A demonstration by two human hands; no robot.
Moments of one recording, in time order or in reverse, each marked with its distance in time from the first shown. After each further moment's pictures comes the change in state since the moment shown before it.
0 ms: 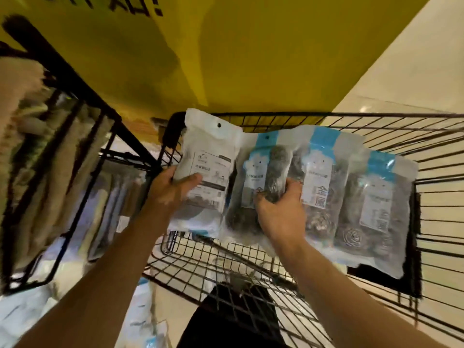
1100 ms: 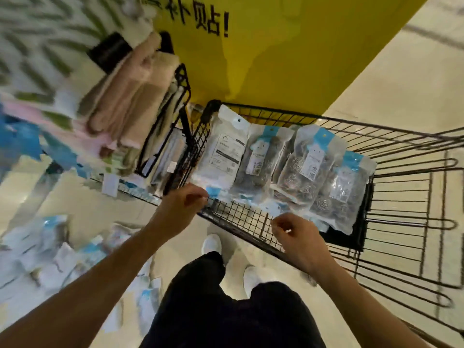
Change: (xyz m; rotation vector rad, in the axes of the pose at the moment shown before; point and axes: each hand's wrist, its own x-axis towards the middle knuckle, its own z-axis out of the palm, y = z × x) left_hand -0.183 -0.044 -0.067 0.445 -0.101 0.239; right_hand -0.157 0.018 -0.106 -0.601 -0.311 -0.183
